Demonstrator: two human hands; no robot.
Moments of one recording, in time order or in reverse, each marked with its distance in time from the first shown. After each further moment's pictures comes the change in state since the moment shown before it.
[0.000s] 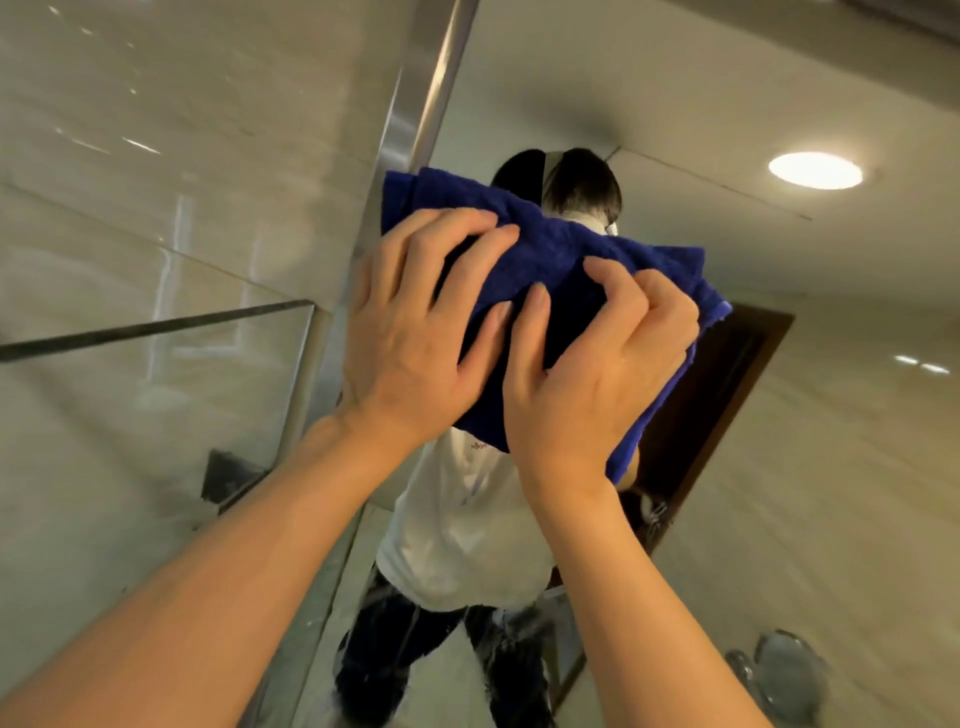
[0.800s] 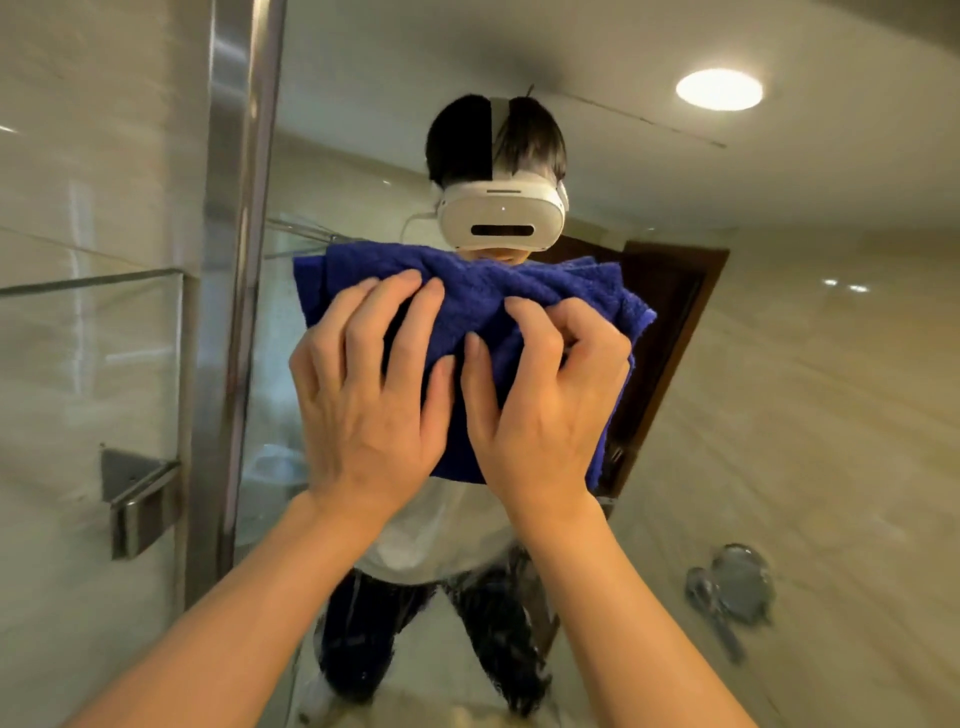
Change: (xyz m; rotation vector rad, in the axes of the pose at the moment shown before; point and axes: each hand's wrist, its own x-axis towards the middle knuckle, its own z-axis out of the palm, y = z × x) left_hand -0.067 0.056 0.012 0.048 -0.013 -0.050; right_hand -0.029 0.060 -0.042 0.001 -0.099 -0.238
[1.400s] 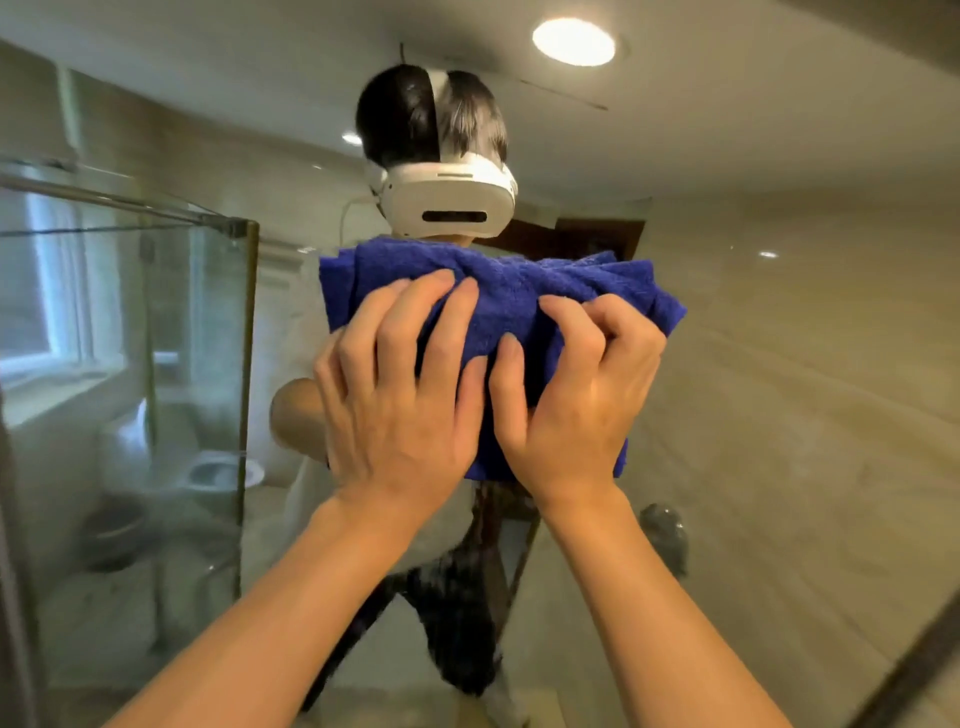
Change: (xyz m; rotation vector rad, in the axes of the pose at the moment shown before) left_hand -0.005 0.140 0.041 -0.052 -0.026 -0.003; right_hand -0.013 0.120 -0.082 -0.098 0.035 0.039
